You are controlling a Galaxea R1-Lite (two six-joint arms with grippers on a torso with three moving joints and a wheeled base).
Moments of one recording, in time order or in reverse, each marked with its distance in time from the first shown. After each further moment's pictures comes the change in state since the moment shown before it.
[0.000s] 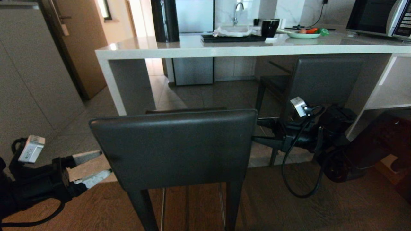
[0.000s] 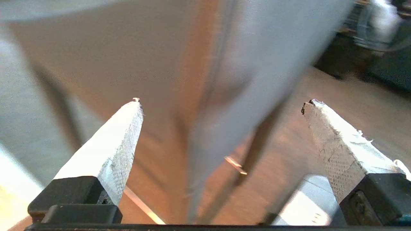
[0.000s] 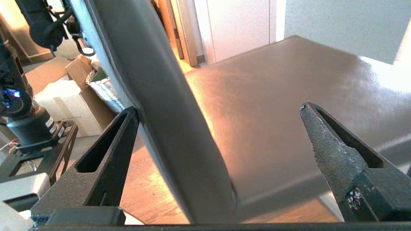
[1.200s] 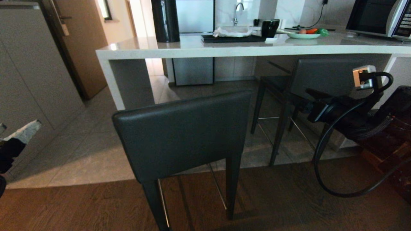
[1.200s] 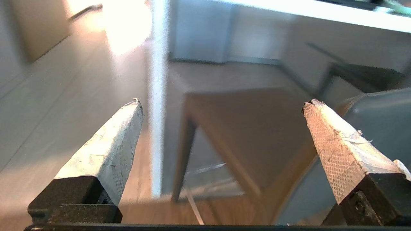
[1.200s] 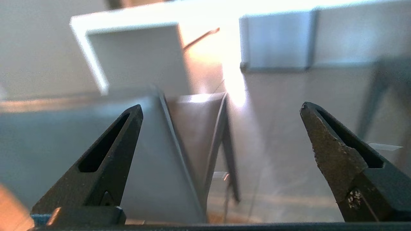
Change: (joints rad) left arm 0.151 -0.579 -0.030 0.315 0.591 -0.227; right arm 0.015 -0.505 0.264 0.254 -0.869 -0.127
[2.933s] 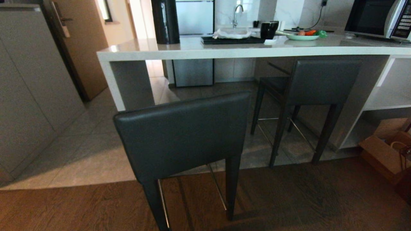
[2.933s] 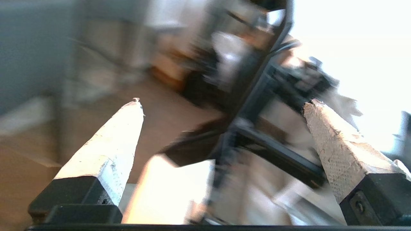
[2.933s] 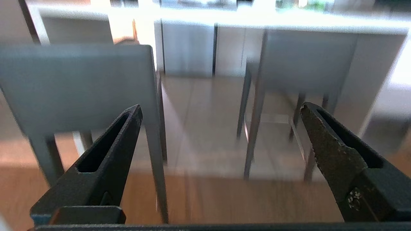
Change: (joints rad) left arm -0.524 -0.784 -0.812 1.614 -0.449 -0.305; right arm -0.174 -1.598 0.028 1.573 -0.149 -0.190
